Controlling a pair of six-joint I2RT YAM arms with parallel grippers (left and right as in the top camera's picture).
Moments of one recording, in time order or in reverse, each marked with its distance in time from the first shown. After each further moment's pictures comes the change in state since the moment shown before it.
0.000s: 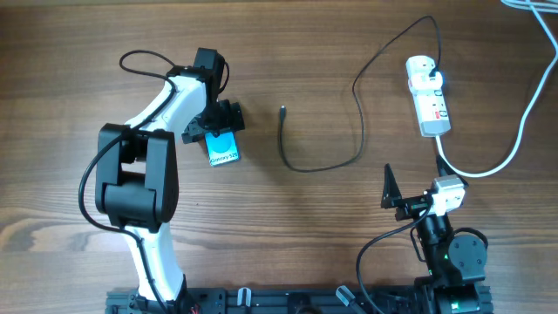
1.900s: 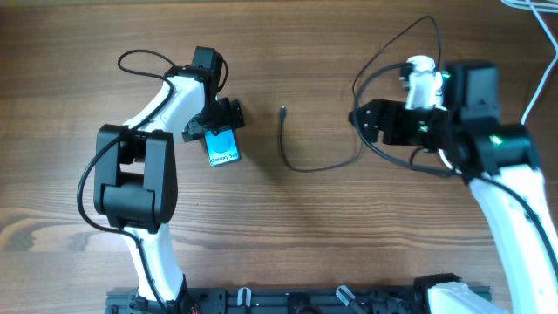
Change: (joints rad) left arm 0.003 -0.006 -0.005 0.031 0.021 0.000; right arm 0.029 1.278 1.216 -0.863 -0.449 0.267
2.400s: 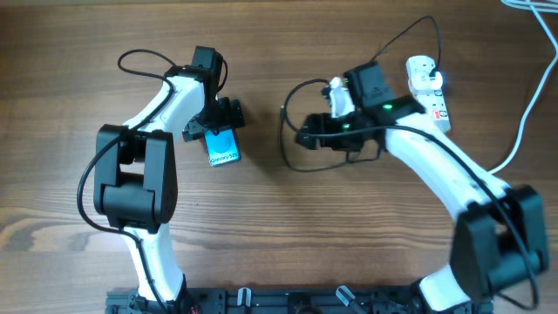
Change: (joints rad) left arm 0.000 -0.001 0.000 0.004 0.005 0.000; right arm 0.239 0.436 -0.040 0.224 0.018 0.098
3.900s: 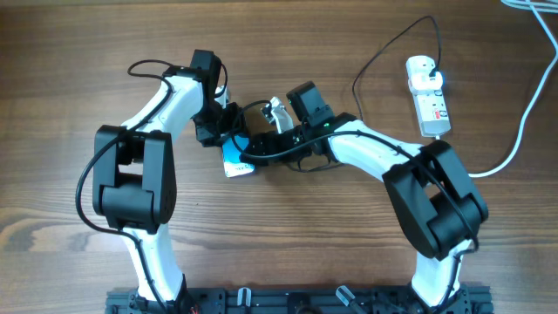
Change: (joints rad) left arm 0.008 -0.007 0.000 -0.090 0.278 0.075; right arm 0.192 0.285 -0.001 0.444 -0.283 0.048
